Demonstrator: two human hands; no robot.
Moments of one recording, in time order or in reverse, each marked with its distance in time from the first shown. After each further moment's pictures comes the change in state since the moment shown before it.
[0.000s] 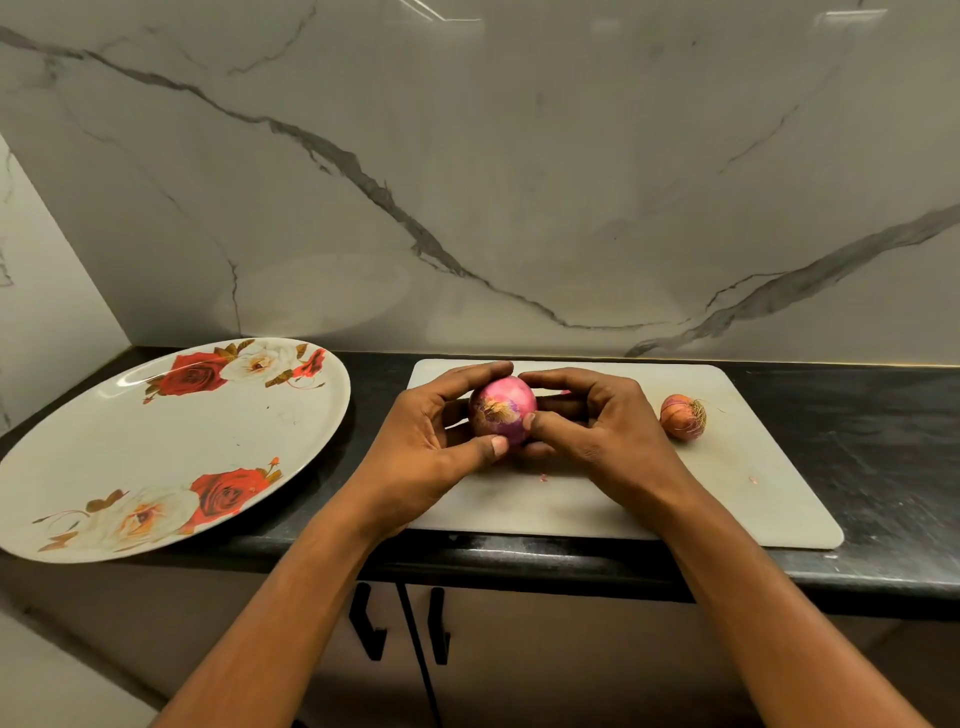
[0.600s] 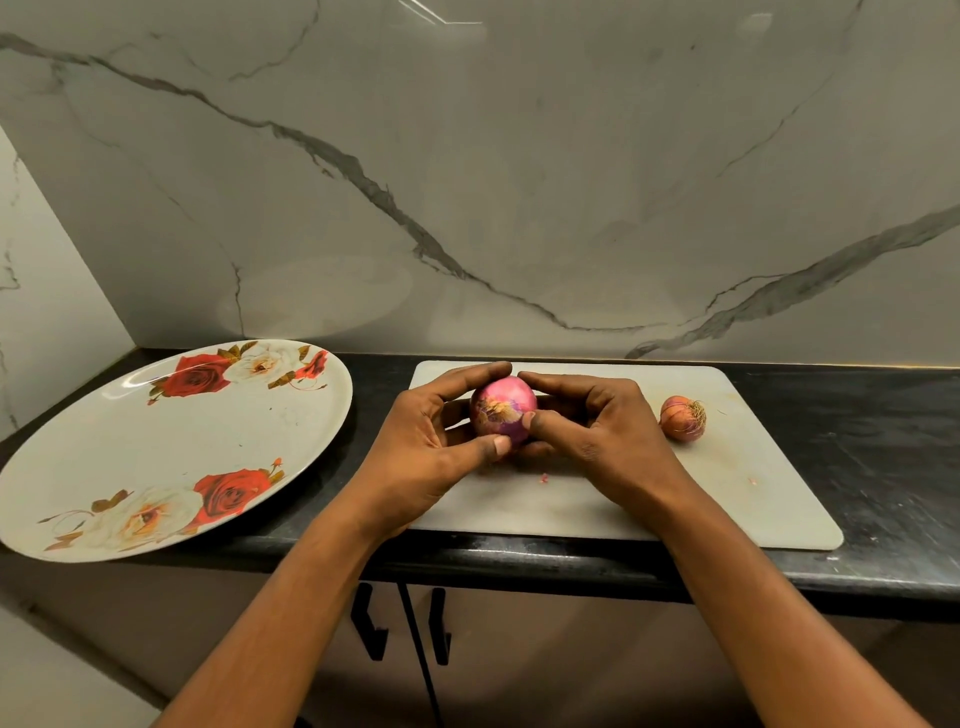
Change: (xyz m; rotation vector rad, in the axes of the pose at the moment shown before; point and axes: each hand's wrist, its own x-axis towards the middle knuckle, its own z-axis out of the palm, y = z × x) left_hand 0.000 0.000 0.001 -0.014 0.010 -0.003; right_hand 0.005 0.009 -0.001 0.004 -0.017 -0.016
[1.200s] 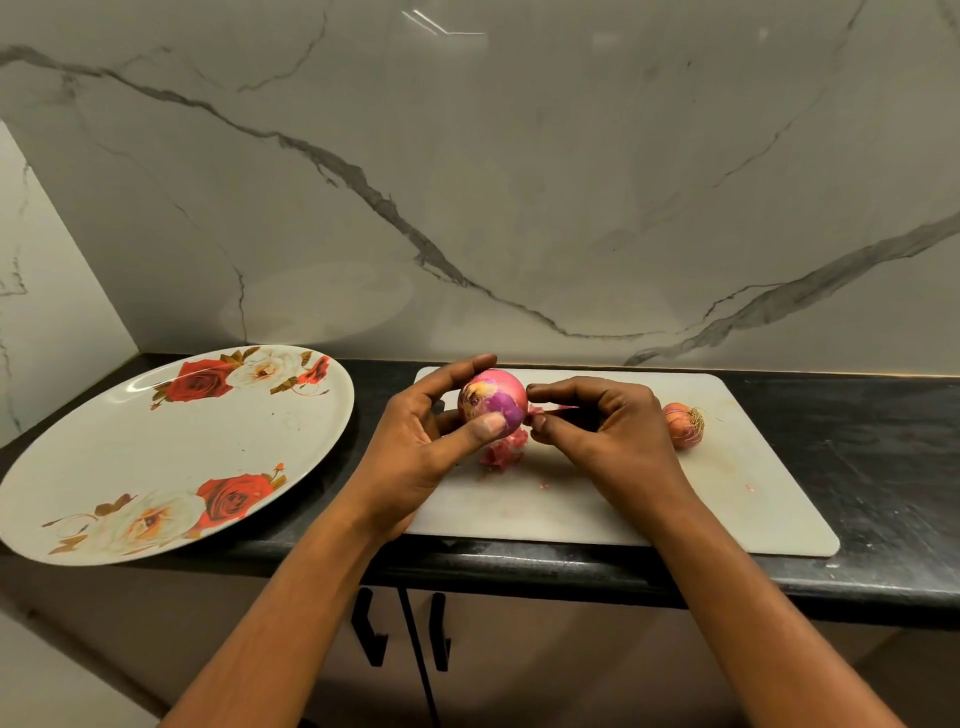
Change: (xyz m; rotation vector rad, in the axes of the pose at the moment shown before) left_hand -0.001 0.006 0.002 -0.153 0.105 -0.024; right_hand -0.004 -0.002 -0.001 -0.195 0.162 -0.148
